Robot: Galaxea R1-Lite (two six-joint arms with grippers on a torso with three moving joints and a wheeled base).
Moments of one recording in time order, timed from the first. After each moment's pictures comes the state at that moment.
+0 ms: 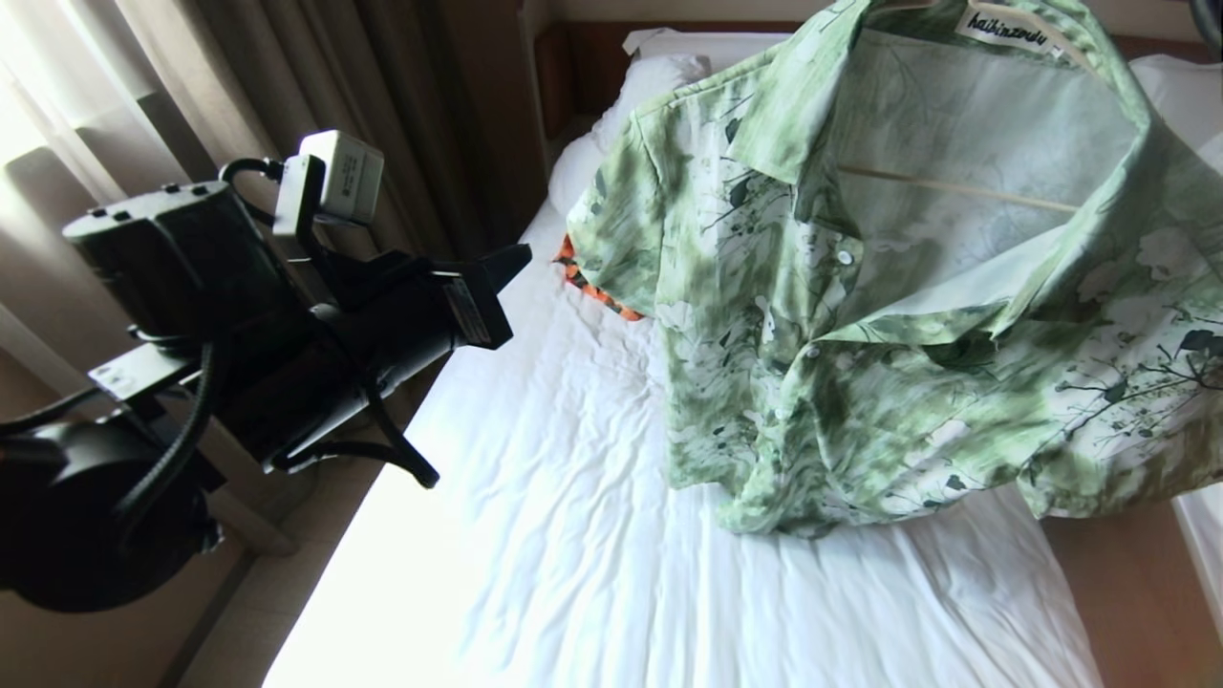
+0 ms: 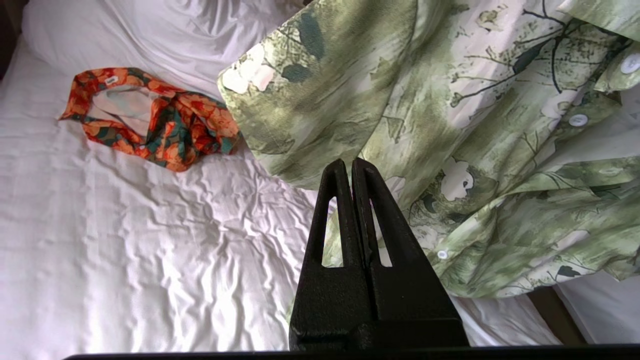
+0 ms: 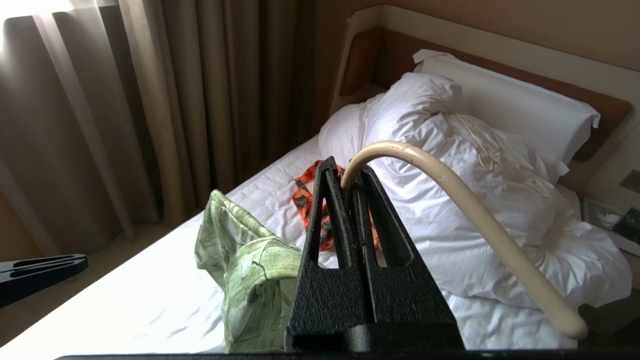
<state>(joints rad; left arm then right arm) -0.51 1.57 -0.82 -0.91 -0.06 -0.10 0.59 1.61 -1.97 0.04 -0.10 -0.28</state>
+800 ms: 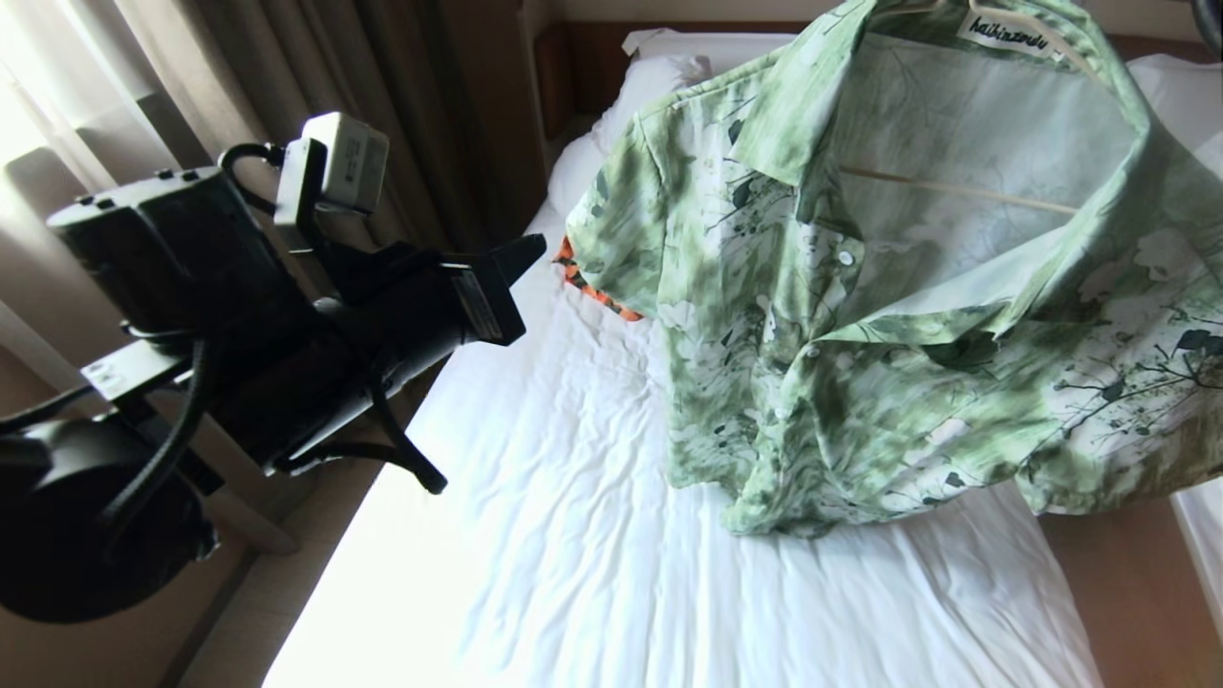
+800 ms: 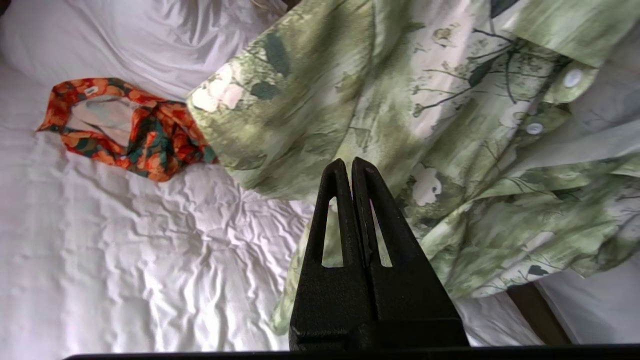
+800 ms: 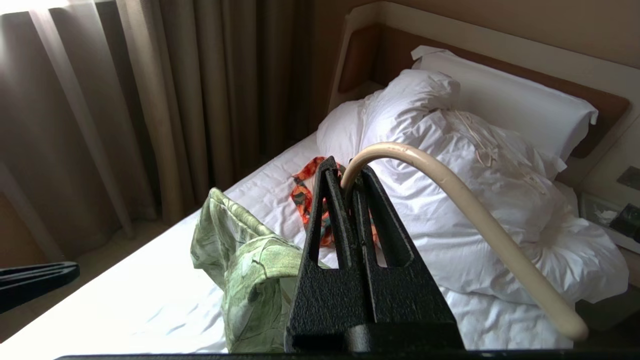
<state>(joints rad) -0.57 1.55 -0.83 -0.90 -0.03 -0.09 0.59 1.61 -1.97 0.05 -0.10 -0.28</state>
